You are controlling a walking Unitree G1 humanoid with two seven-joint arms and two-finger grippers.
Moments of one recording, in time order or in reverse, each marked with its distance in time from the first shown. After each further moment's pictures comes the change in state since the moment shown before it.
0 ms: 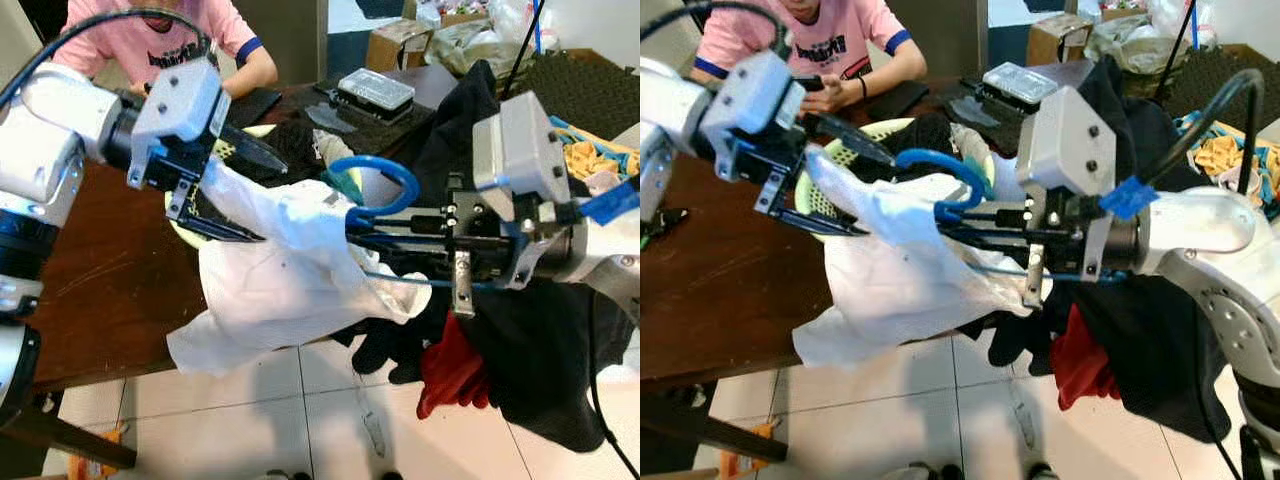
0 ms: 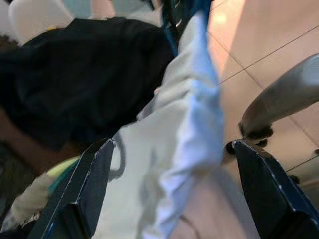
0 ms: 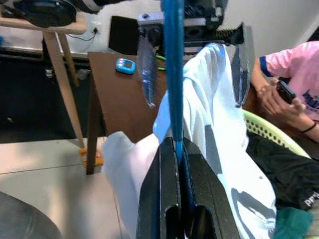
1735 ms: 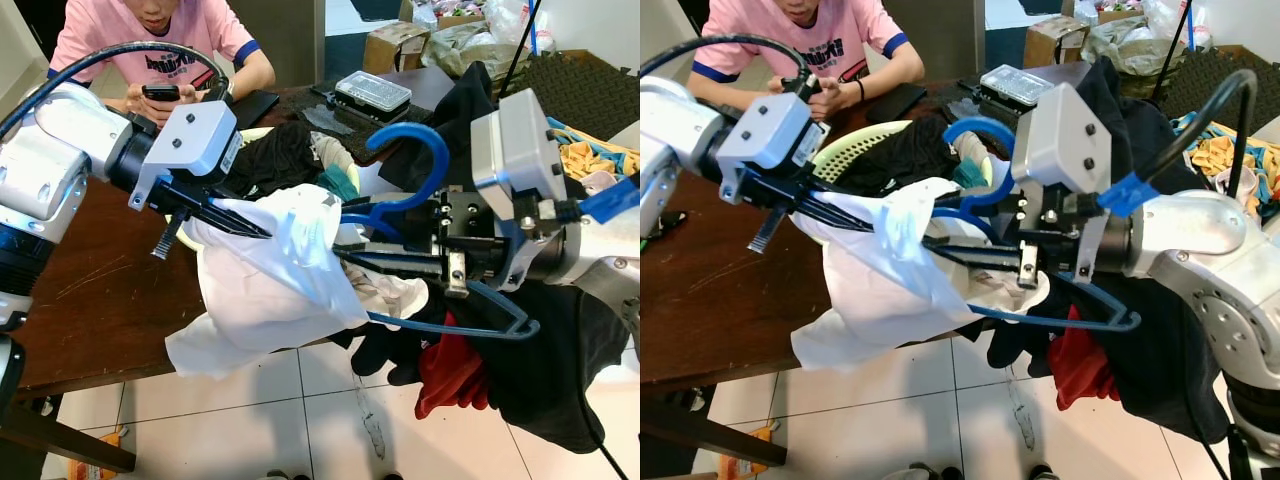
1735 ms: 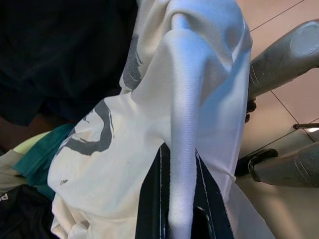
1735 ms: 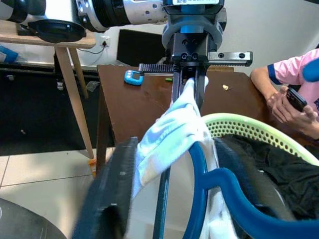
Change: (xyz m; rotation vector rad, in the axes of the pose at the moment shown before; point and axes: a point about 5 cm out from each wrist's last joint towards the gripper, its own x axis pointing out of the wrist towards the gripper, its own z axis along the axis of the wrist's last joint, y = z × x) left arm 0.009 -0.012 -0.019 -0.040 0.103 -0.074; right arm 0.004 0.003 0.002 0.035 -0.047 0.016
